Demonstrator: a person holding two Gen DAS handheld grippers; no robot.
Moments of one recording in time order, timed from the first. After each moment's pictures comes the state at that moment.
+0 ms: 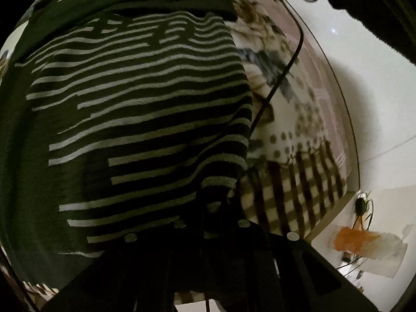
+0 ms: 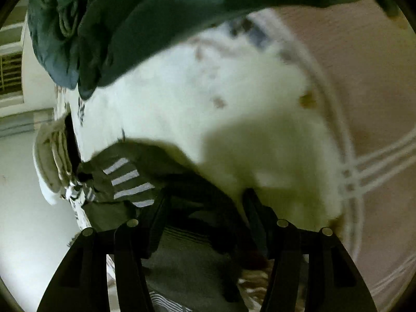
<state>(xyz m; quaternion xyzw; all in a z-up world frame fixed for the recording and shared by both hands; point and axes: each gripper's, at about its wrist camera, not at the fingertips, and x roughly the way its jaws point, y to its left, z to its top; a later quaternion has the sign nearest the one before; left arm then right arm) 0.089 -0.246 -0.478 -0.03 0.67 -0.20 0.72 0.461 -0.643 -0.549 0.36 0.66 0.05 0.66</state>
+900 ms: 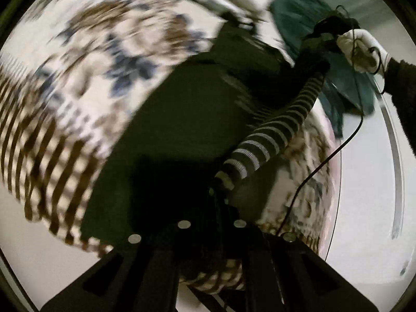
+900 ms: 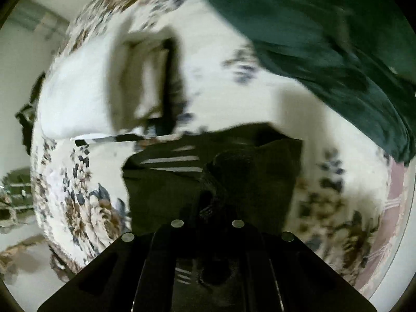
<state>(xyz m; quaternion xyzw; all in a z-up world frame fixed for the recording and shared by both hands) 0.045 0.053 -0.434 -0.31 0.57 0.00 0.76 0.539 -0.251 -0.366 0.06 0.67 0.07 0.73</state>
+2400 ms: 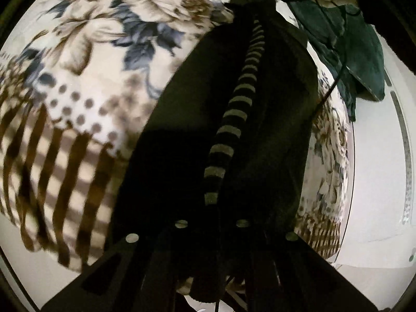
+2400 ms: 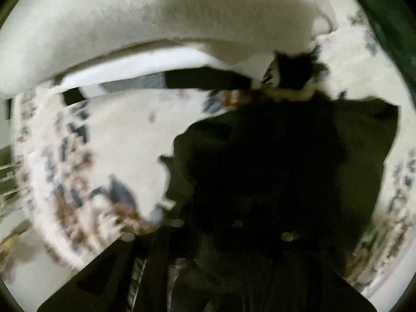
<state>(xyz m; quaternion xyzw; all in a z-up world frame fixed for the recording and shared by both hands) 0.051 0.082 -0.487 -0.28 0.61 -0.03 0.74 0.546 -0.073 -0.484 0.02 0.74 0.06 0.67</state>
